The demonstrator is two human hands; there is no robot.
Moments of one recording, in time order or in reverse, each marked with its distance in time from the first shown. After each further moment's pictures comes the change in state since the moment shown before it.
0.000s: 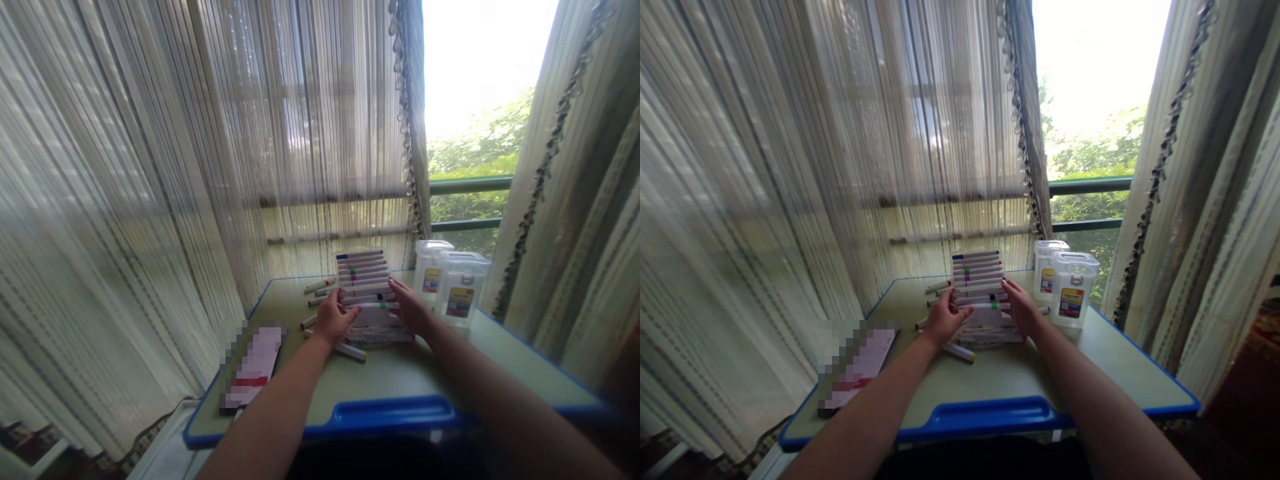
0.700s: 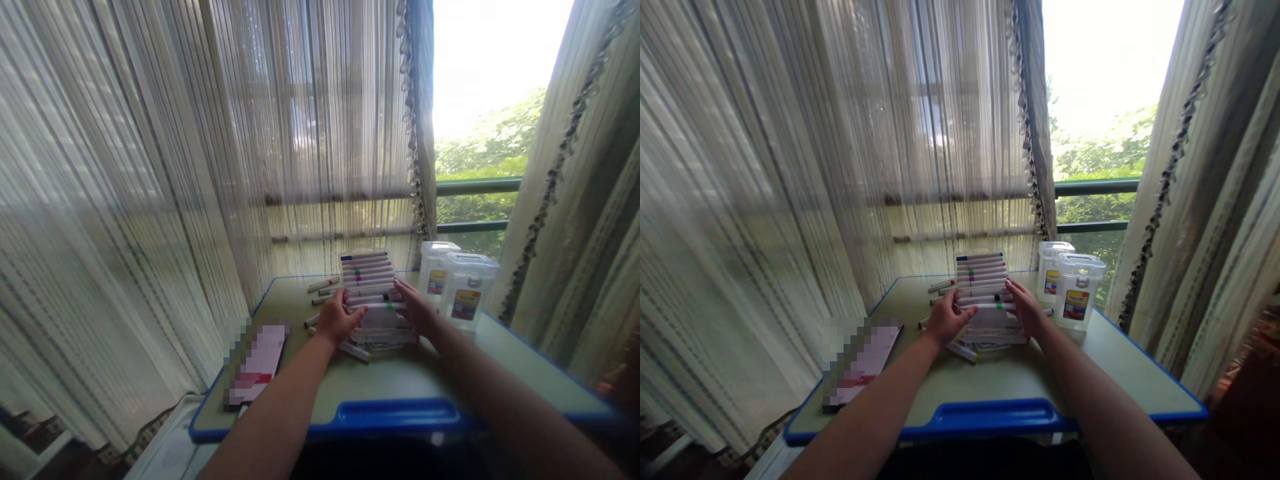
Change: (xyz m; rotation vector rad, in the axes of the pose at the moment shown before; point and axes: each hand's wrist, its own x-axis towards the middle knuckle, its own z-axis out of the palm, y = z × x) left_hand -0.004 0.003 -0.005 0.098 -0.031 0.055; right_hand 0.000 0.000 -0.002 -0.041 0.000 -0.029
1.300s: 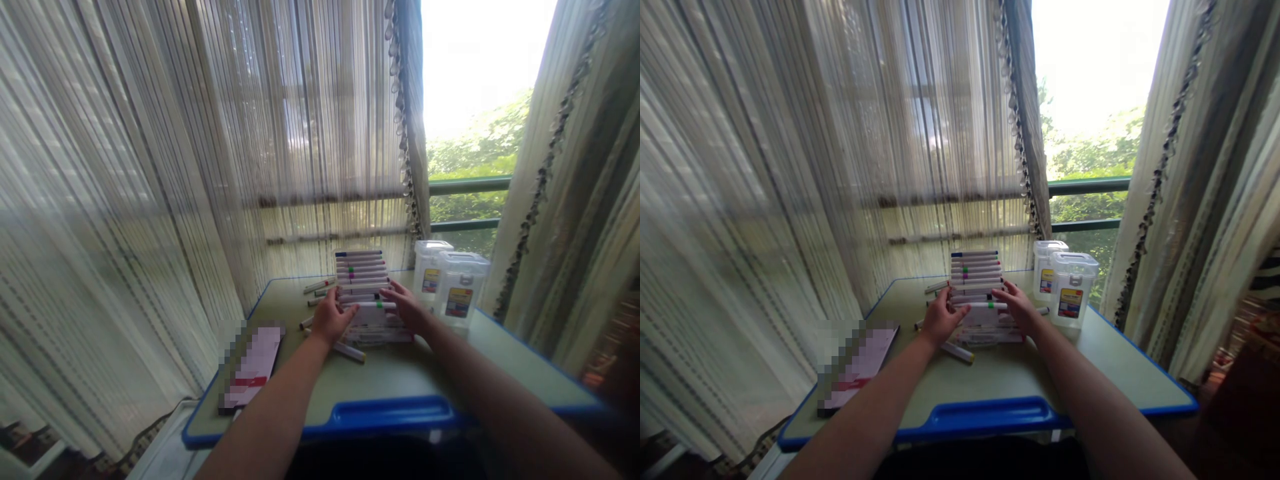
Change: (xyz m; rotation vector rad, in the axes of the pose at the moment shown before) left_hand 0.004 -0.002 0.001 -0.081 0.041 -0.027; right_hand 0.006 0.005 -0.003 -0.068 -0.175 -0.052
